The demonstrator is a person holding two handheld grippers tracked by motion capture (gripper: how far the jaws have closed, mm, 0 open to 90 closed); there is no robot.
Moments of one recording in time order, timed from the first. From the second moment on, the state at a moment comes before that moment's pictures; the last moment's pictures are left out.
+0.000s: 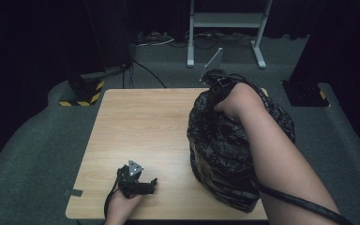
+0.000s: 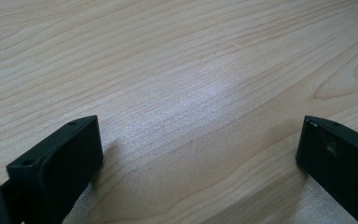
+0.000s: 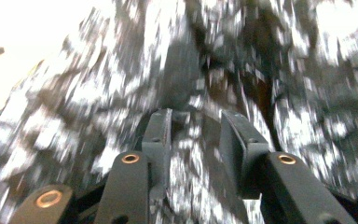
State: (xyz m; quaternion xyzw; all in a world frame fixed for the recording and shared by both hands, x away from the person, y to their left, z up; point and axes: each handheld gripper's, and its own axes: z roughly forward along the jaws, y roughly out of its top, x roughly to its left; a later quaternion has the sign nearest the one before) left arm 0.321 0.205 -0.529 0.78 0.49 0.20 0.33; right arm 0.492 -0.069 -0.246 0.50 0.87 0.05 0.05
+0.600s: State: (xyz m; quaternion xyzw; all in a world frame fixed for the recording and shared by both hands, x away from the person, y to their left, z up) left arm 0.321 0.205 -0.529 0.78 0.49 0.20 0.33; right arm 0.497 -0.090 -0.277 0.51 0.86 0.06 0.04
